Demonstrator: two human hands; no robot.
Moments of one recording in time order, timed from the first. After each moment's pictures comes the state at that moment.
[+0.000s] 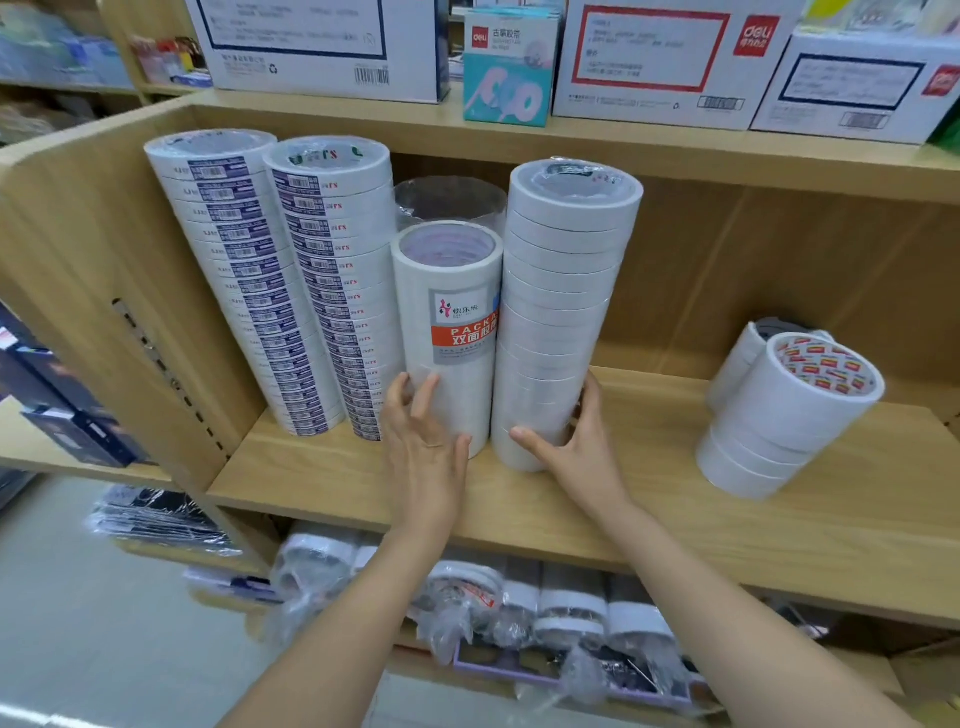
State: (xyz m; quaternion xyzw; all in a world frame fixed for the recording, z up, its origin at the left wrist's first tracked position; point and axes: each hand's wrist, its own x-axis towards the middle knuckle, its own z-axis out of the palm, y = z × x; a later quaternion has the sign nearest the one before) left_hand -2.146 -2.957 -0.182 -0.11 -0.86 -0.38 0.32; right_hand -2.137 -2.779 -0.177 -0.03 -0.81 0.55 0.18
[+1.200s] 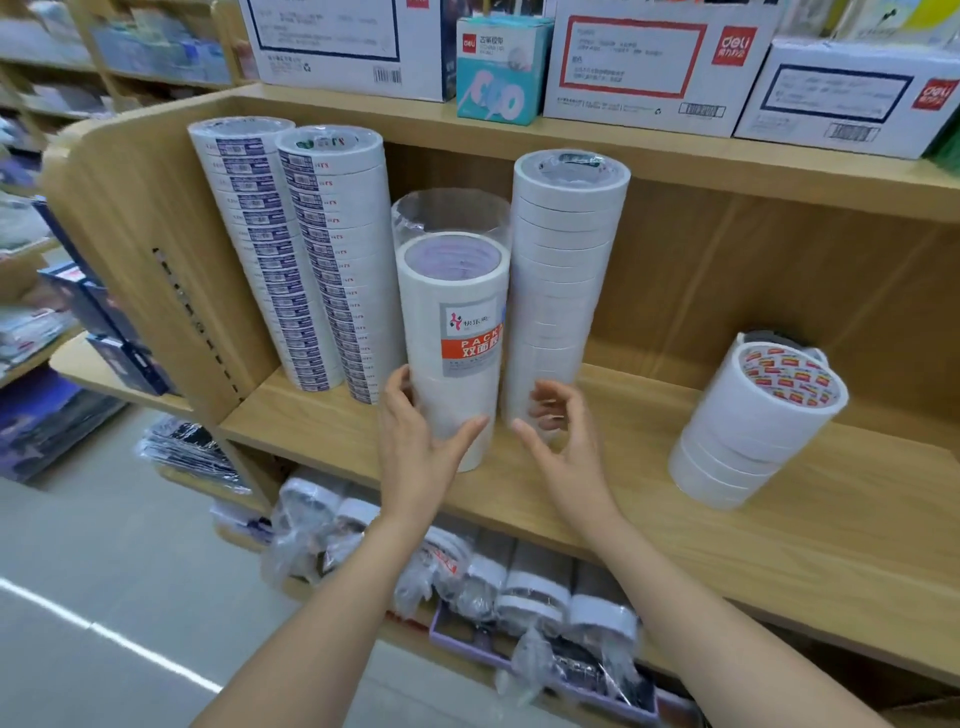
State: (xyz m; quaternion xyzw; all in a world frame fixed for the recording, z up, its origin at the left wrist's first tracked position) left_hand -2.098 -2.921 -0.158 0.02 -0.84 -0.49 0.24; right_hand -2.099 -2.748 -0.169 0.09 -0.80 0.57 0.18
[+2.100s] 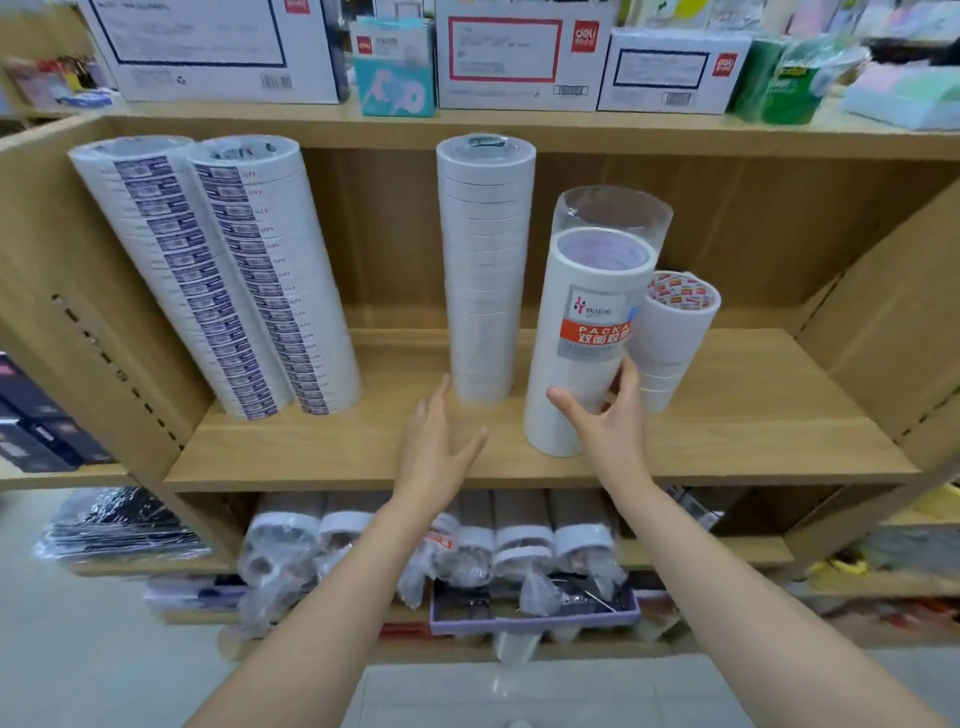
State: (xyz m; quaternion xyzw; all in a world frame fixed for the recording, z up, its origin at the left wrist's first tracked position) left_hand -2.083 -2.922 -0.165 -0.17 -0.89 -0.43 0.03; right_hand -2.028 -2.730 -0.145 -0.16 -0.74 0.57 0.30
